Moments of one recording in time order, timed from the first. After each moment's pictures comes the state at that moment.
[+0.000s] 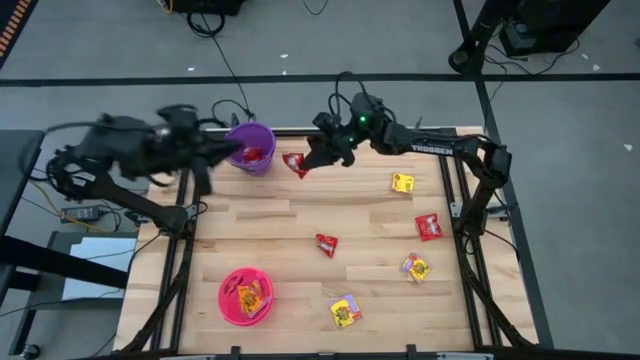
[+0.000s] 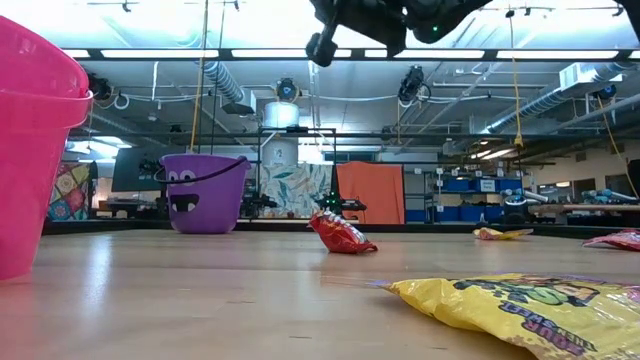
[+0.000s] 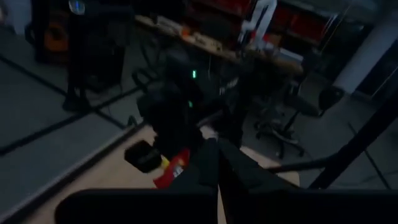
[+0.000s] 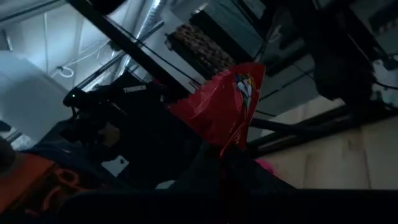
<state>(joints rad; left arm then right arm) -0.19 1.06 1.71 -0.81 -0.51 -0.43 -0.40 1.78 1.44 0.43 -1.01 0.90</state>
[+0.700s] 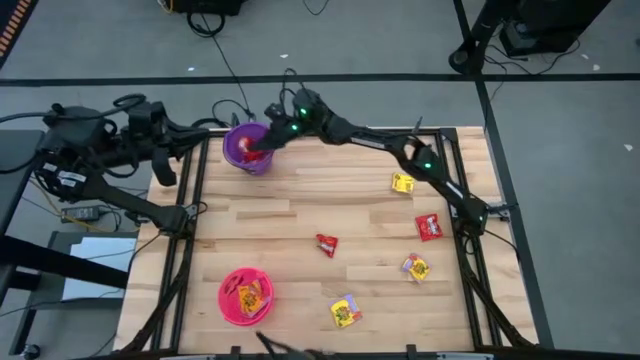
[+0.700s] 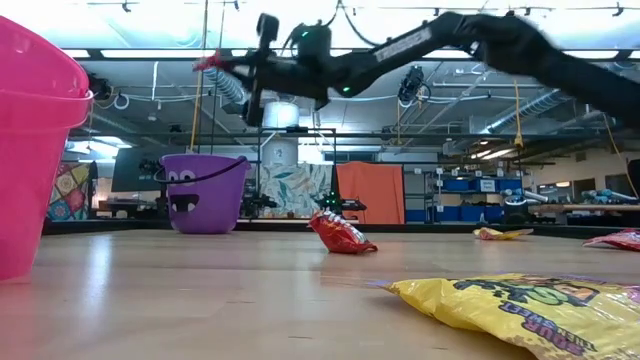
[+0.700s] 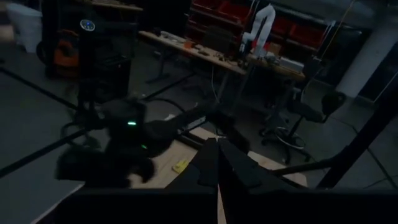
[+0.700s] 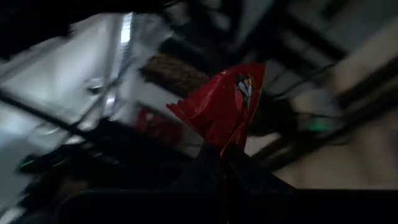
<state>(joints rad) -0.19 0.92 1.71 -0.91 -0.53 -0.37 -0.44 2.47 2.25 0.26 -0.93 1.08</state>
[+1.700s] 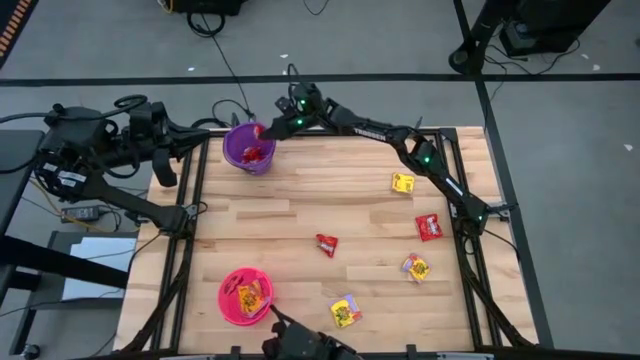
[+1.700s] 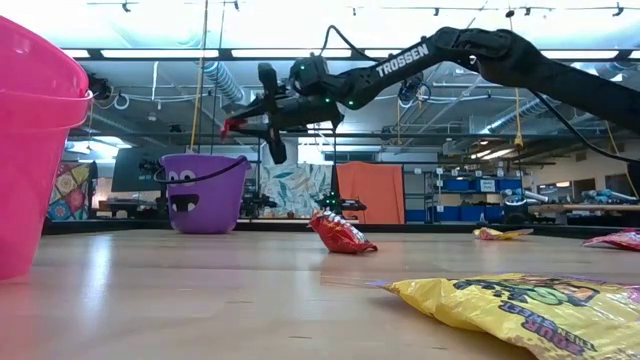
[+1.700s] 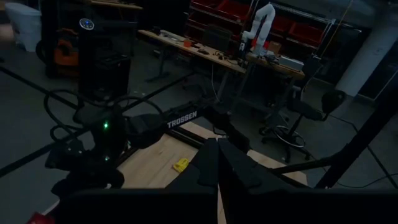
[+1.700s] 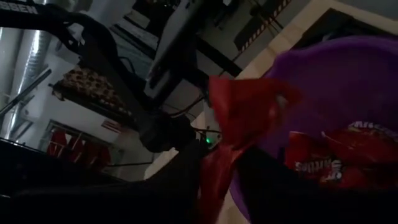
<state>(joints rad) -0.19 0.92 1.71 -0.91 -0.52 -0.37 -0.52 2.48 2.25 -0.03 -0.75 0.76</state>
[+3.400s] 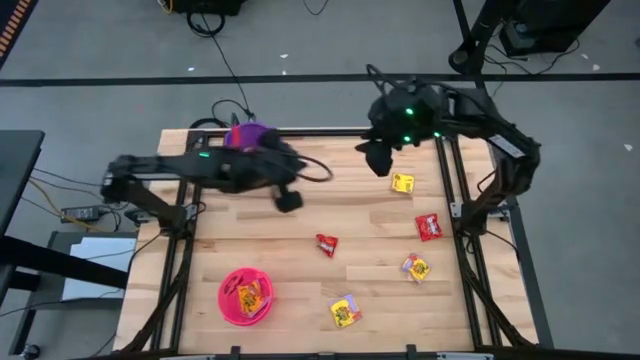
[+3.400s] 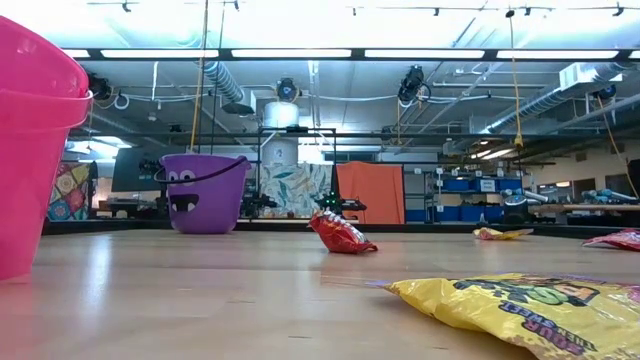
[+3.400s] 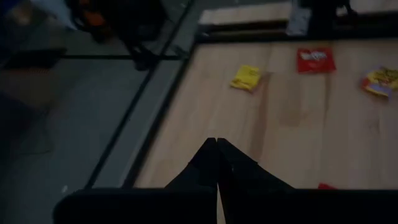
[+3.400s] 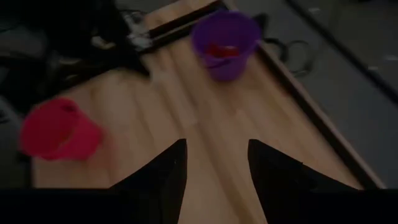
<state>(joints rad) -0.05 1.48 1.65 -0.82 -0.53 -0.01 -0.18 1.63 2.24 -1.36 0.07 0.28</state>
